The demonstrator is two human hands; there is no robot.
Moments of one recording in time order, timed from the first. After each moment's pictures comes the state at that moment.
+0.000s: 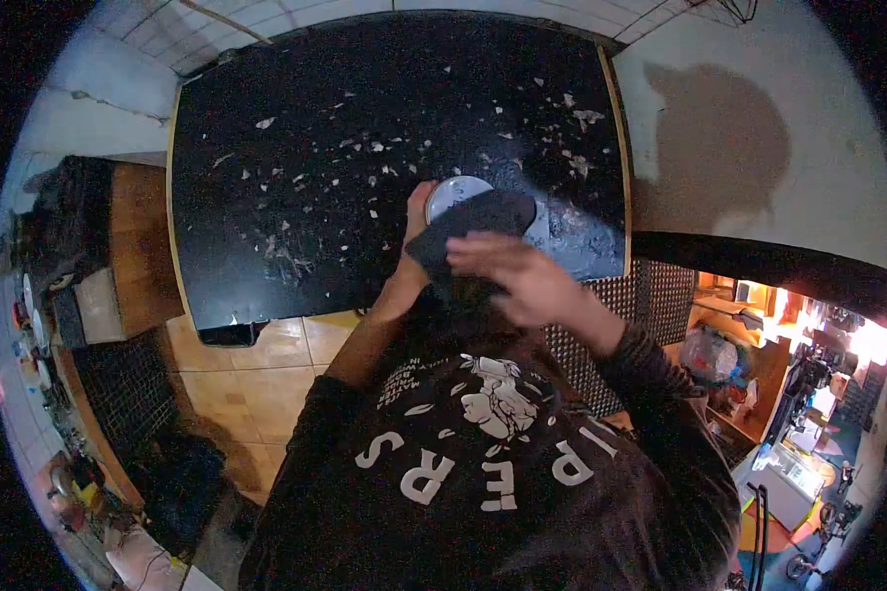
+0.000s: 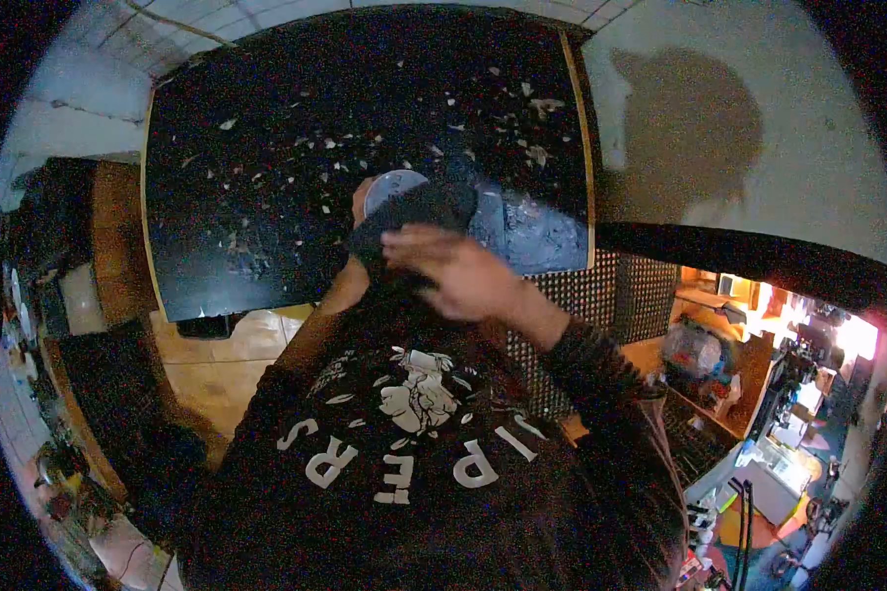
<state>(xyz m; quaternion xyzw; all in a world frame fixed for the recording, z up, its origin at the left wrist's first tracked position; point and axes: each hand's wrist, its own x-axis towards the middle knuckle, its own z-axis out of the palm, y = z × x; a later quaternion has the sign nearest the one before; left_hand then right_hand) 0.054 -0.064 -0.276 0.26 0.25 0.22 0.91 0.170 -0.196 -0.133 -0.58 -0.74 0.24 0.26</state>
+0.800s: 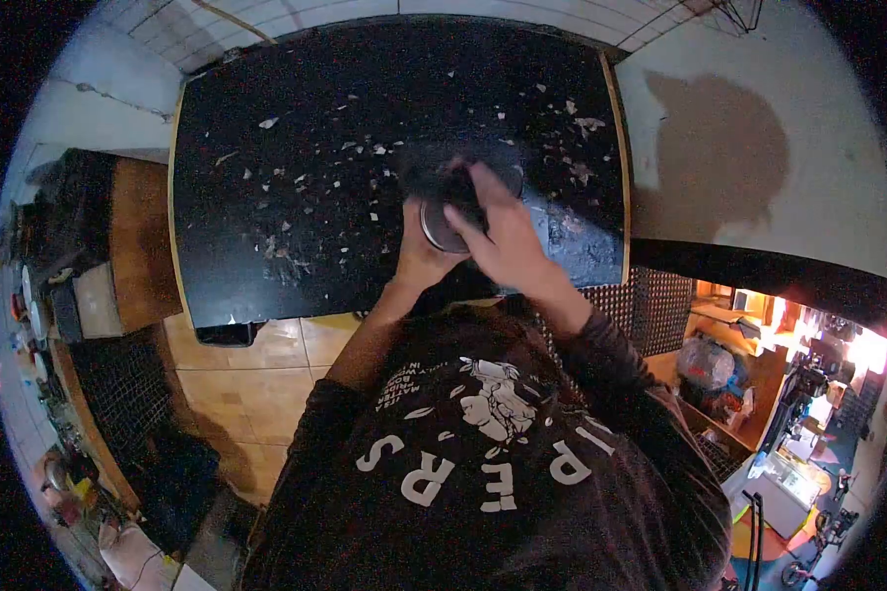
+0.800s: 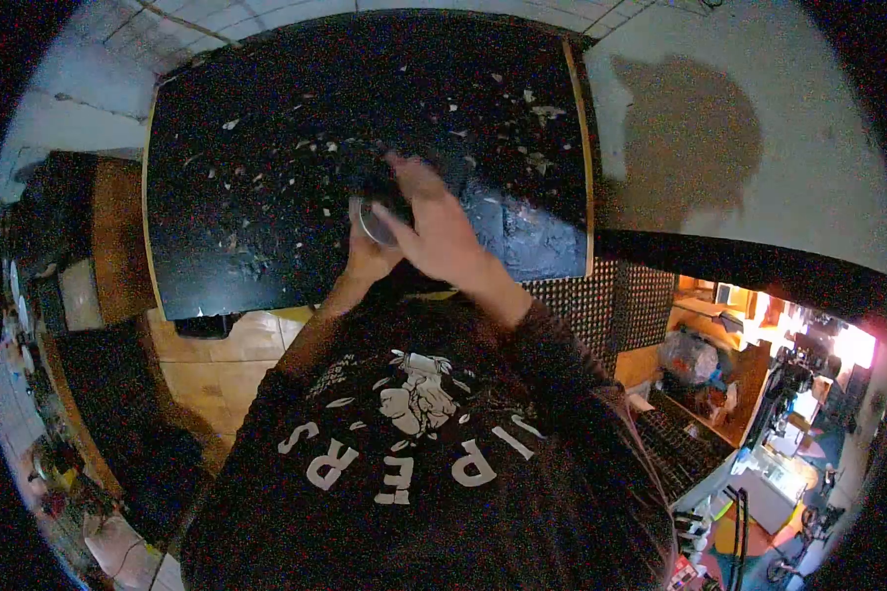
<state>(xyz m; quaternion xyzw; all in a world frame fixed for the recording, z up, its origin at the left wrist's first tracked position) 0.049 -0.065 -0.263 0.70 0.11 0.35 0.61 0.155 -0.142 -0.143 -0.77 -0.49 0.17 0.37</state>
